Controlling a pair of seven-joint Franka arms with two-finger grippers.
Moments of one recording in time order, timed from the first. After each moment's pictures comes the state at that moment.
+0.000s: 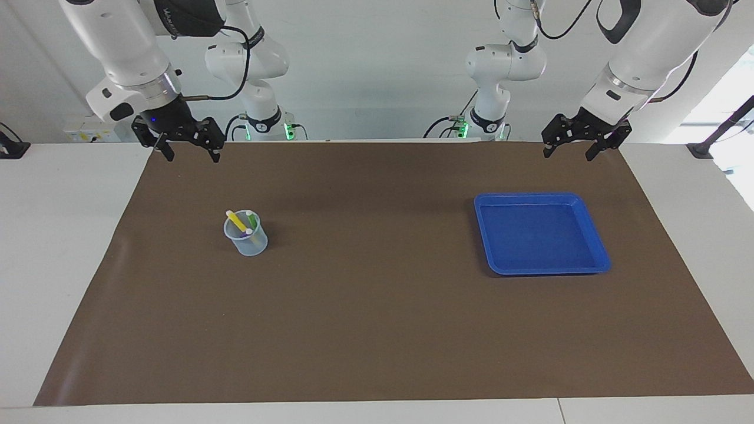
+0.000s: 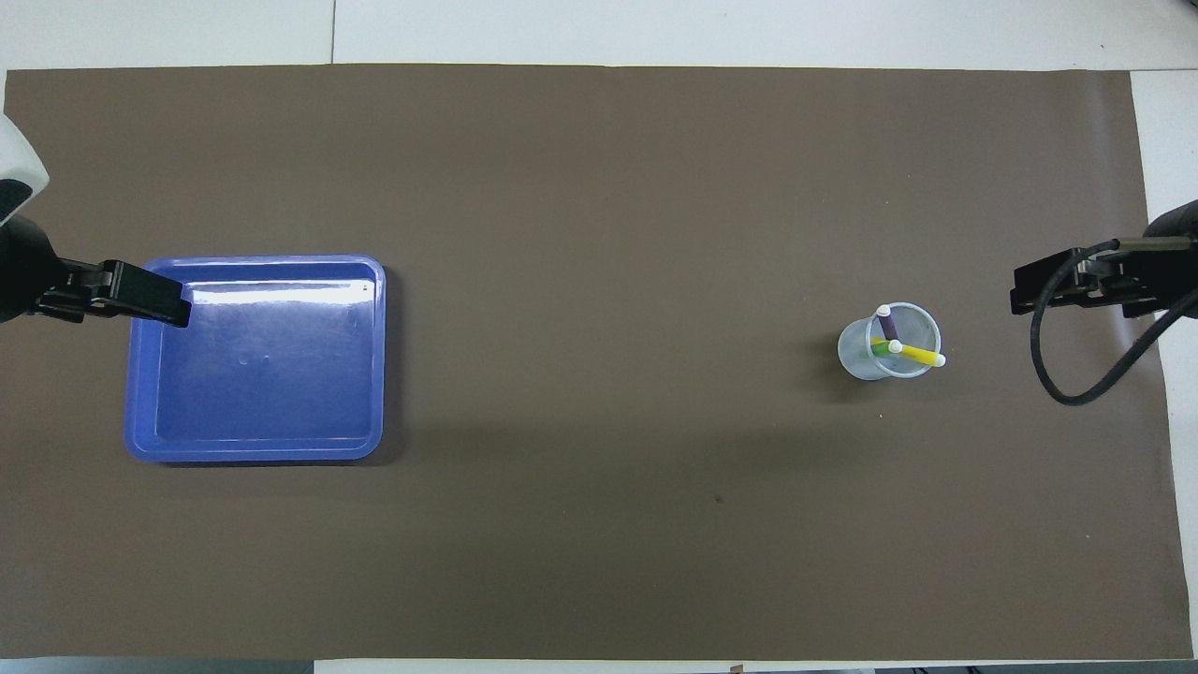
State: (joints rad) left arm -0.11 -0.02 -0.01 -1.59 -0.06 1.49 0.01; right arm 0.04 -0.03 -0.02 -1.62 -0.01 1.53 0.08
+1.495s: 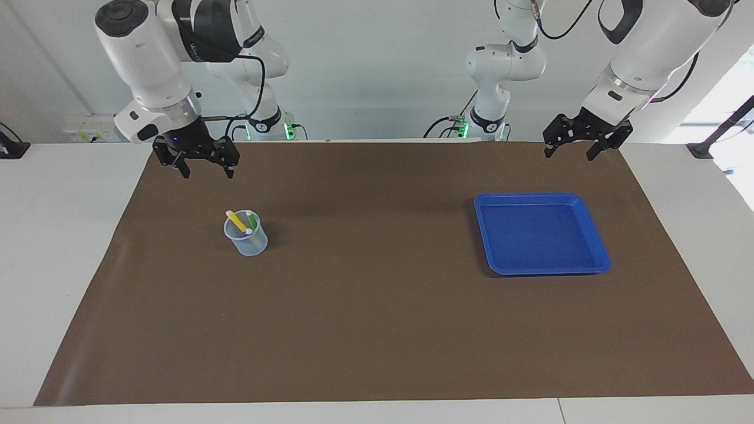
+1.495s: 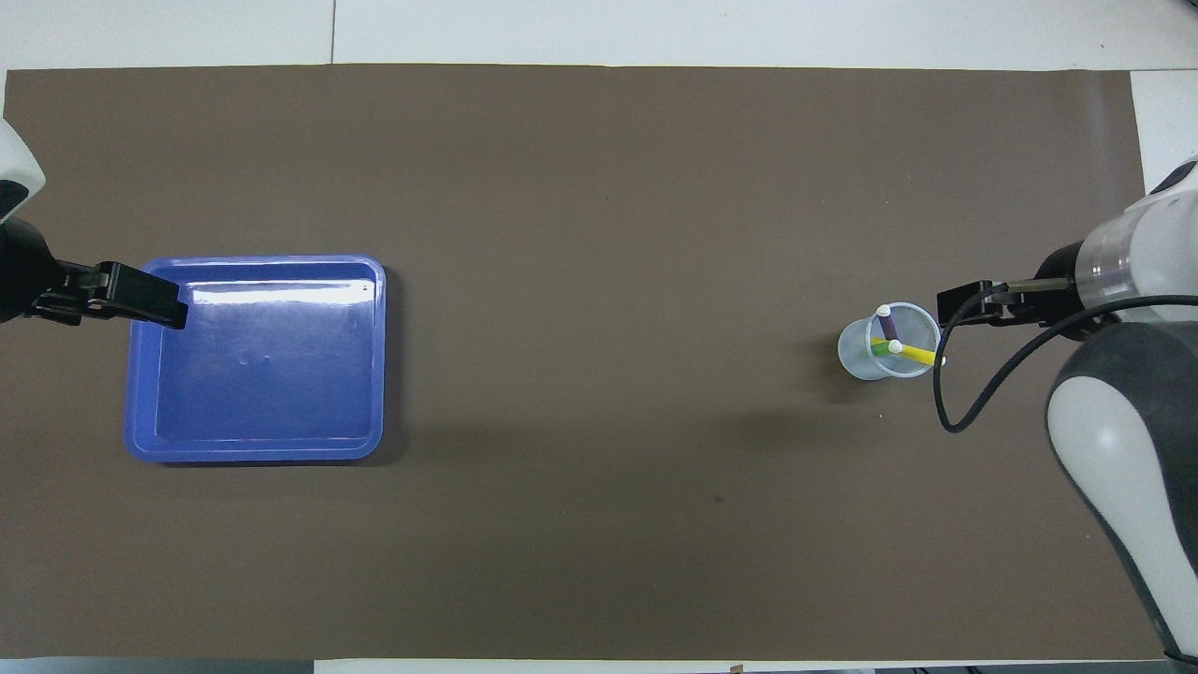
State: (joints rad) left arm -0.11 -0.02 0.00 -1.59 -0.06 1.49 0.01; right arm 0.04 -0.09 0.03 -1.92 -0.01 1.83 0.08
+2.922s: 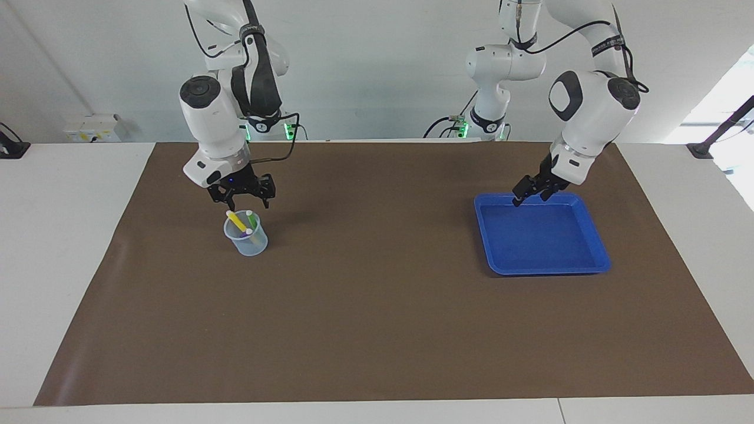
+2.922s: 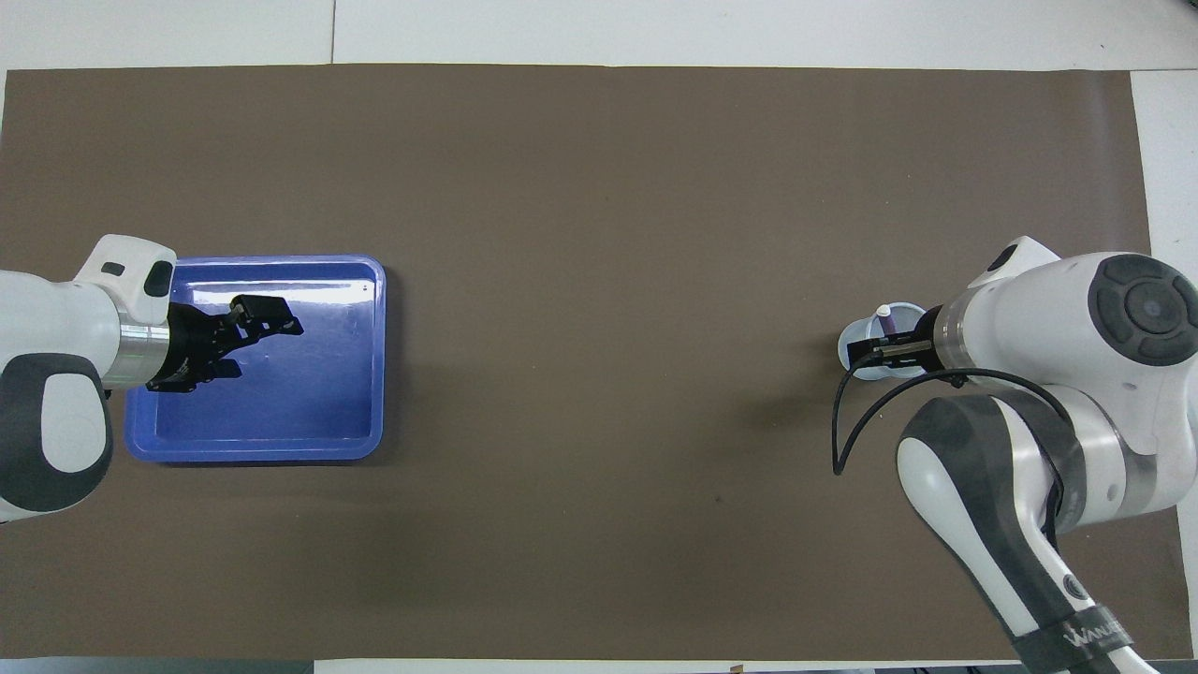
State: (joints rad) left arm -0.08 -0.09 0.00 -2.24 -0.30 2.25 -0.52; right arm 0.05 -0.09 0.09 -2.22 -0.01 2.17 0.05
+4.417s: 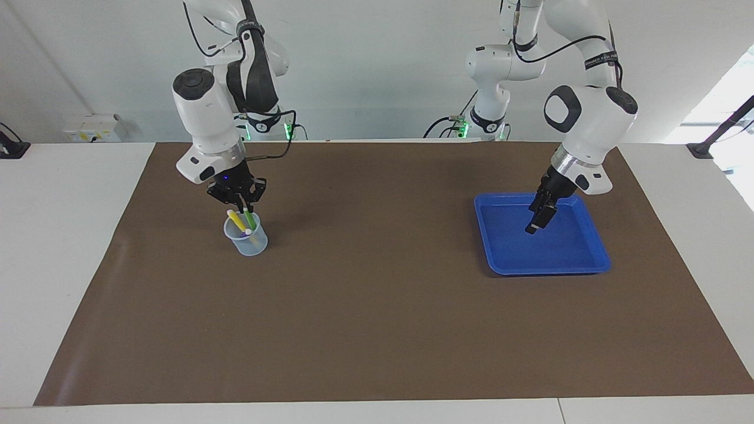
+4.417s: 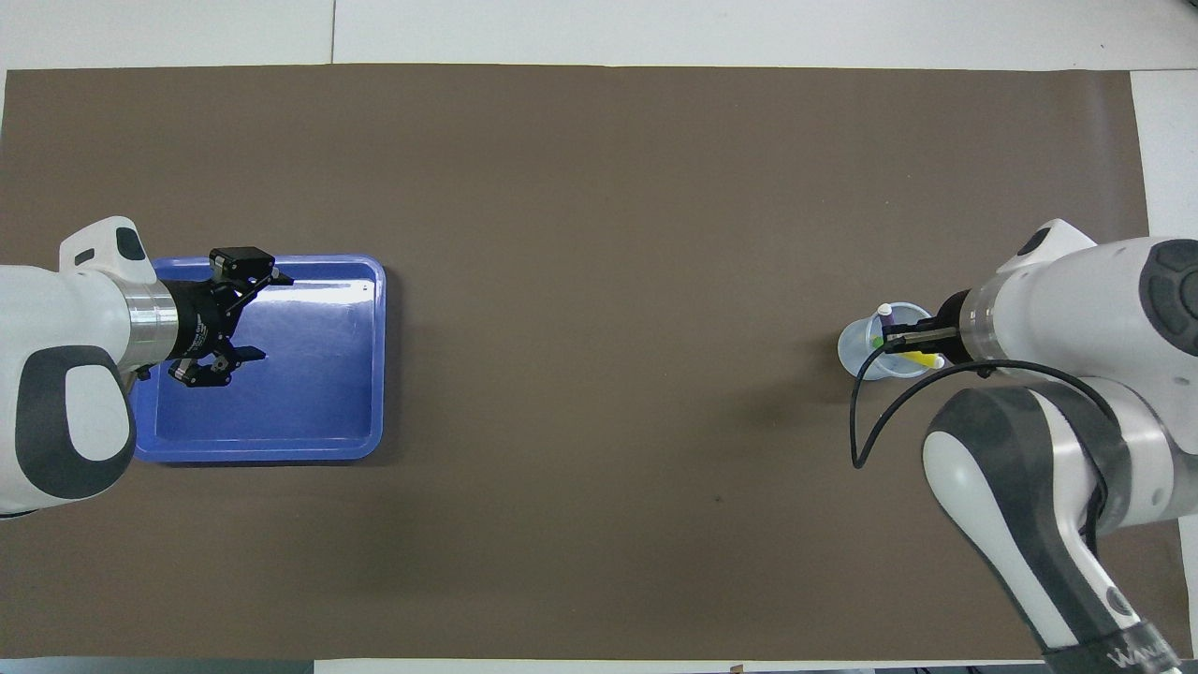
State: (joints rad) left arm -0.09 -0.07 -0.01 -2.24 -0.31 2.35 -0.92; right arm 0.04 -0.16 0.06 -2.09 -0.01 1.98 0.05
